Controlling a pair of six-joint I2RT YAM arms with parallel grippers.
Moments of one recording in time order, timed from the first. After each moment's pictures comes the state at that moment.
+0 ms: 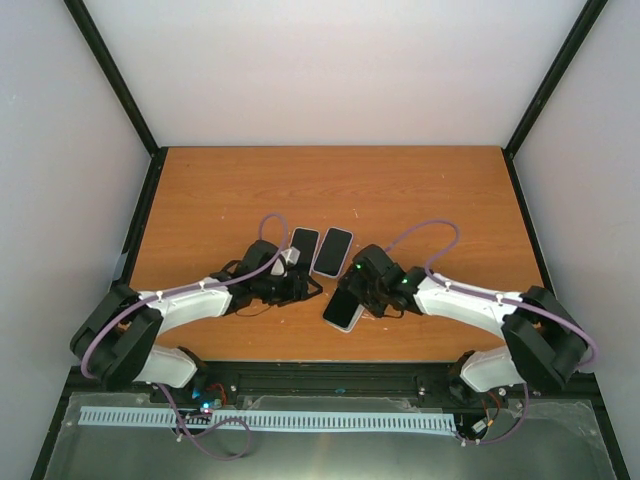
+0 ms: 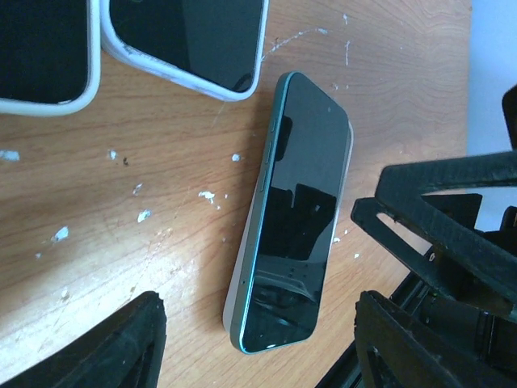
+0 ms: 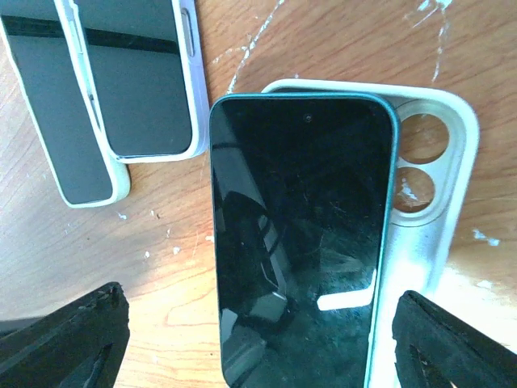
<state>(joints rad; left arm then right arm) -0.64 1.37 0.54 0.03 0.48 -0.81 0.81 1.40 0.72 -0.31 -0.03 1.34</state>
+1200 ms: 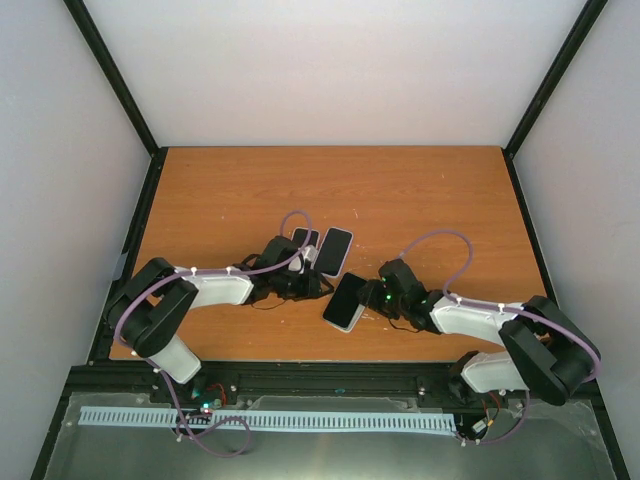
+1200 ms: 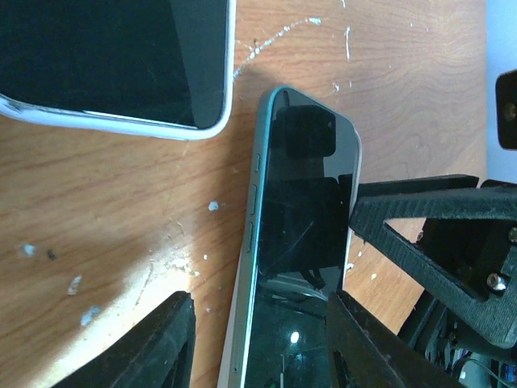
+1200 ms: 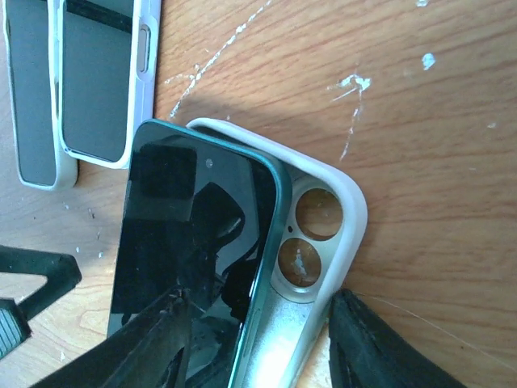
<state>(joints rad) -0.68 1.60 0.65 0.13 0.51 -0.74 0.69 1.31 0.40 0.06 -0.09 1.02</state>
